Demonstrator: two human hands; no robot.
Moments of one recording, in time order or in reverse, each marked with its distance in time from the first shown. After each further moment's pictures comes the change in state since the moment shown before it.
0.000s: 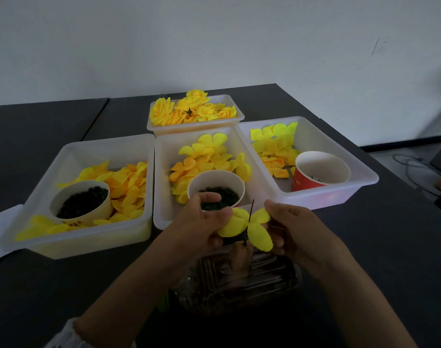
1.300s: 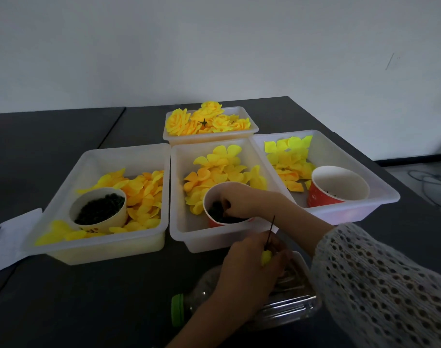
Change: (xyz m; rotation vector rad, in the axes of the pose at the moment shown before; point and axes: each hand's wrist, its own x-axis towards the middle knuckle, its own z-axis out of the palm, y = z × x) left_hand 0.000 -0.046 0.048 0.740 0.092 0.375; right_hand 0.154 -0.018 0.061 -1.628 -0.441 -0.301
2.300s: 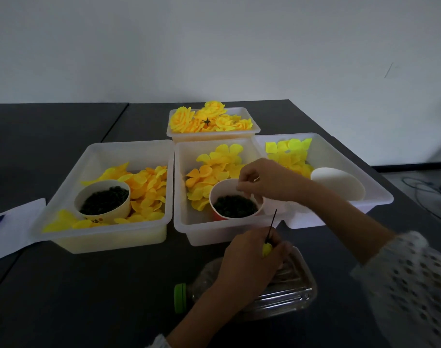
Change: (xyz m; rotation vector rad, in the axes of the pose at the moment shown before) left_hand 0.002 -0.005 0.002 0.009 0.004 -0.017; right_hand -0.058 0.013 -0.037 0.403 0.291 -0.007
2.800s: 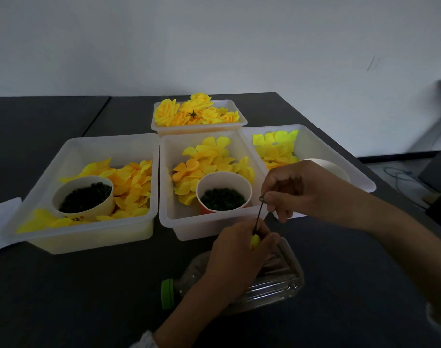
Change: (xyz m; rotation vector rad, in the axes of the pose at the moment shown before) left_hand 0.000 0.004 -0.002 0.041 -0.008 0.079; right_hand -0.105 -0.024 -0.029 0.285 0.039 -0.087
